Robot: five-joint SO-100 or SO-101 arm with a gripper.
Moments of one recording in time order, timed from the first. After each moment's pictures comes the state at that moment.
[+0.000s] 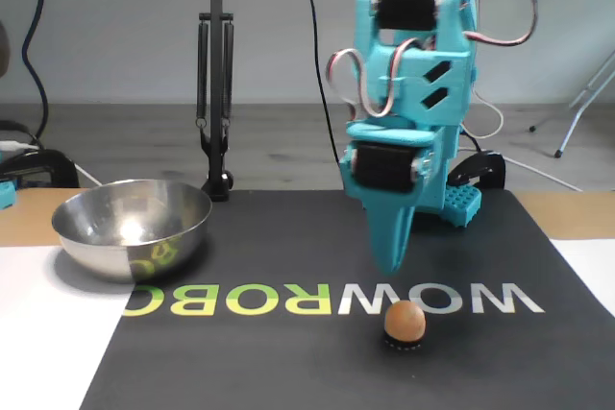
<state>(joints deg) 17.3 91.3 103.4 68.4 1.4</state>
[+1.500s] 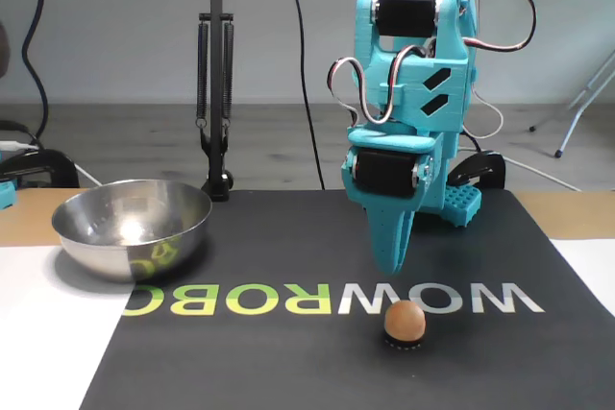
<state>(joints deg) 17.5 91.3 104.7 68.4 1.4</state>
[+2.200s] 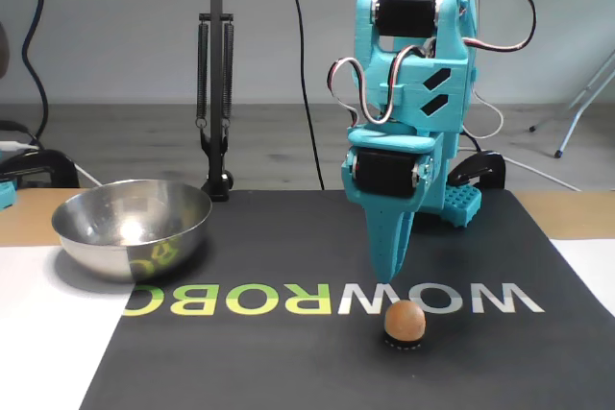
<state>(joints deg) 17.5 91.3 104.7 68.4 1.4</state>
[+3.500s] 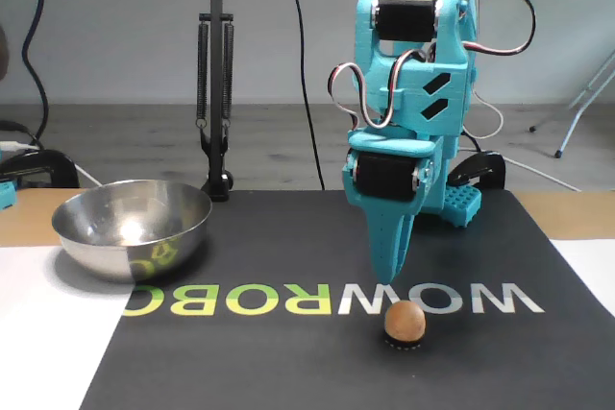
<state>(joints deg) 17.5 91.3 105.6 68.4 1.4</state>
